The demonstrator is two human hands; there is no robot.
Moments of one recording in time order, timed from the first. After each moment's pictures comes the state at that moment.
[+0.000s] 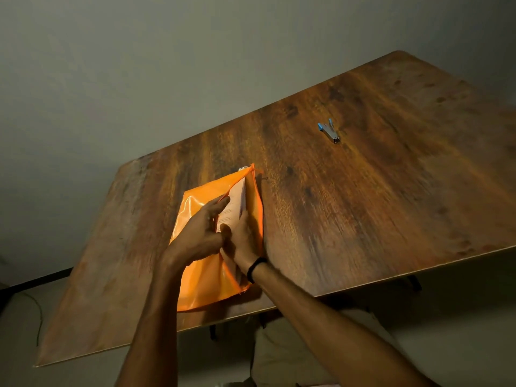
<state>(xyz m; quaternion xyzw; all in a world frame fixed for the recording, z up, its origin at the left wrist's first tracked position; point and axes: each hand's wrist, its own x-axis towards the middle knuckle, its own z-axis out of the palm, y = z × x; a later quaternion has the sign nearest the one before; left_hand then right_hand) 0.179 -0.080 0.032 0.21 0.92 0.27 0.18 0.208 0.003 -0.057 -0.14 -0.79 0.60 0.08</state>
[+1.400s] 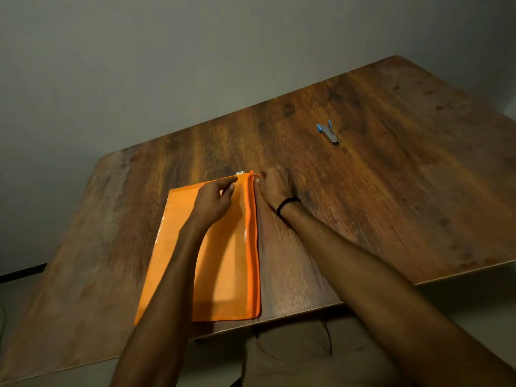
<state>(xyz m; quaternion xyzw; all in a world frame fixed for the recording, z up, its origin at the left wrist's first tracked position) 0.090 -0.043 -0.020 0.24 0.92 0.31 0.02 0.108 0.130 -0.065 -0.18 -0.91 0.36 0.11</state>
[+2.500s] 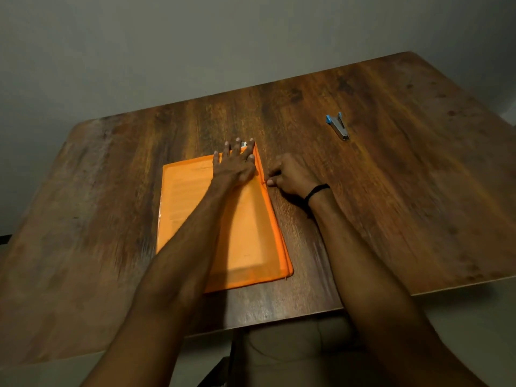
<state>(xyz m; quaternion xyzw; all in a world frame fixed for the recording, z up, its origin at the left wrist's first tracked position) -0.007 0.022 -0.079 0.21 0.97 0.07 0.10 0.106 0.169 -0.056 -0.01 -0.94 0.33 0.01</state>
